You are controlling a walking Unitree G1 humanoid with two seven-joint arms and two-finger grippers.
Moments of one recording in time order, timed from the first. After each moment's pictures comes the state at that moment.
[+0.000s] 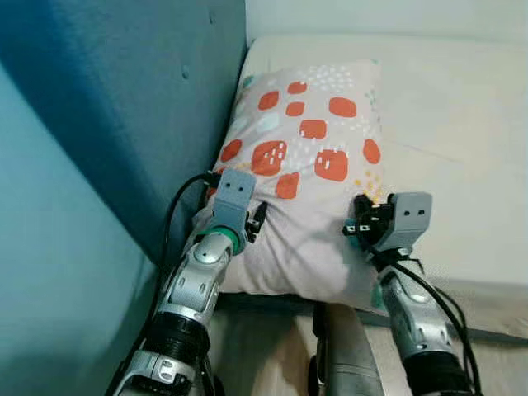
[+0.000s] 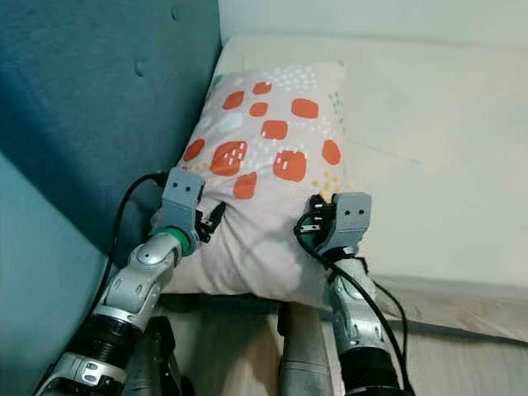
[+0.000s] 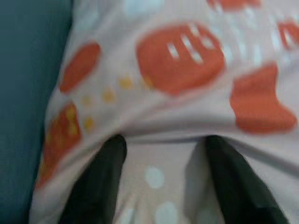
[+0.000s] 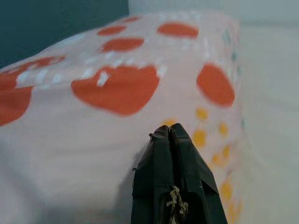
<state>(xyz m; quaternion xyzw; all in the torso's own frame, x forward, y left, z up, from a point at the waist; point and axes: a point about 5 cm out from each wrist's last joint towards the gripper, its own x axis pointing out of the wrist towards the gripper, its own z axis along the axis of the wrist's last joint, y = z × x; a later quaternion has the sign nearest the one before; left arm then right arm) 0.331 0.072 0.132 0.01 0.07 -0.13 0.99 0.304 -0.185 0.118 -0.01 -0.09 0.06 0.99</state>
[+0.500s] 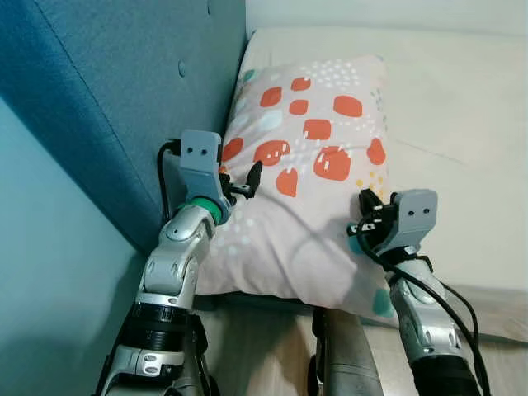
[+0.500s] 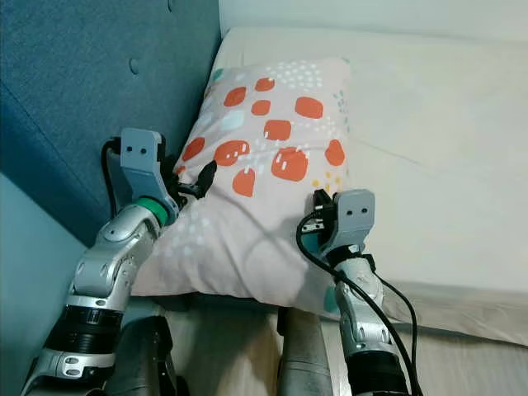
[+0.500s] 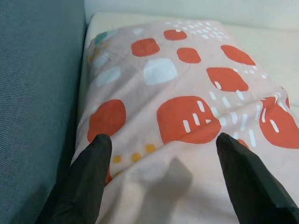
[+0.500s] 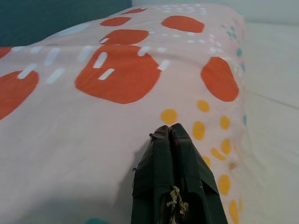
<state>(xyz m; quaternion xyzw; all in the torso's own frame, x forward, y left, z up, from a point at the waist) 0.332 0.096 0.173 -0.05 0.02 -0.13 0.99 0.298 -0.190 0.111 0.00 -0.07 0.05 1.00</state>
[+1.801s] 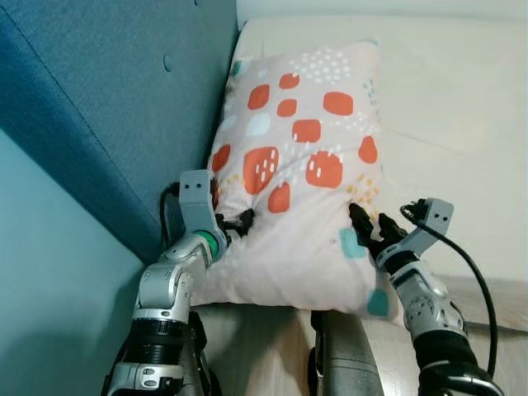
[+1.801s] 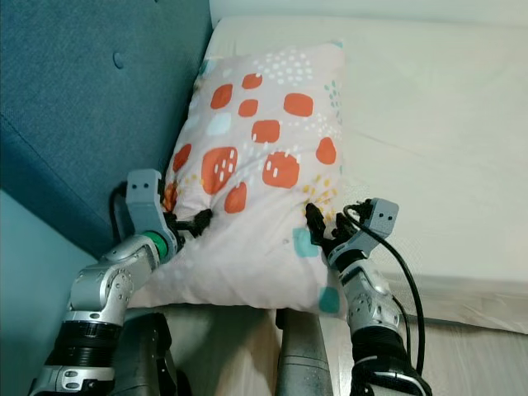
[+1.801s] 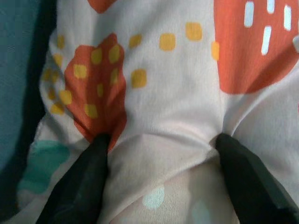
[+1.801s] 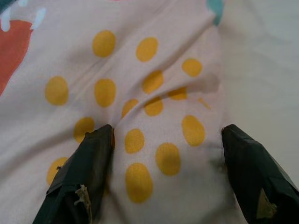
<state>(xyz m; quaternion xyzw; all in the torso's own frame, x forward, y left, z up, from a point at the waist) 0.314 0.095 0.110 -0.14 0.24 -0.12 0.95 0.318 -0.214 0.071 0.25 0.05 0.06 0.96</state>
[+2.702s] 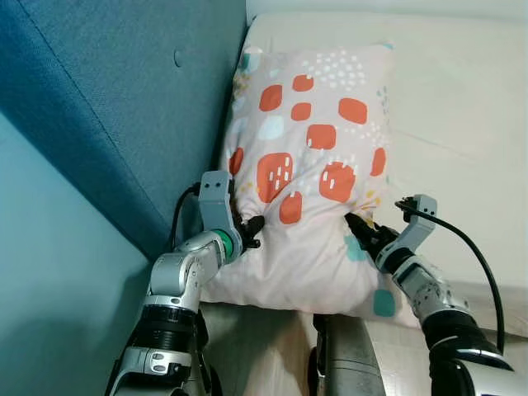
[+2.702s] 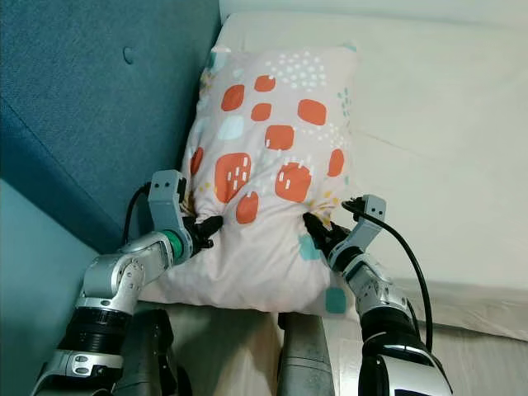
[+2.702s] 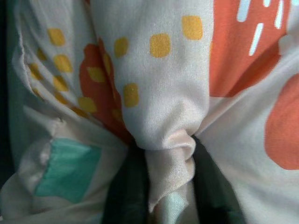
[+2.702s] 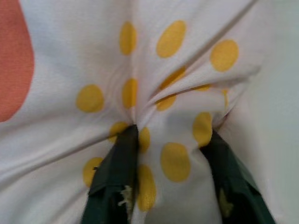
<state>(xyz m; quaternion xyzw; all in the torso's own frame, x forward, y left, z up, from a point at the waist) 0.317 0.072 0.111 -0.14 0.27 -0.19 0.93 0.325 -0.213 0.060 0.26 0.14 0.12 0.95</state>
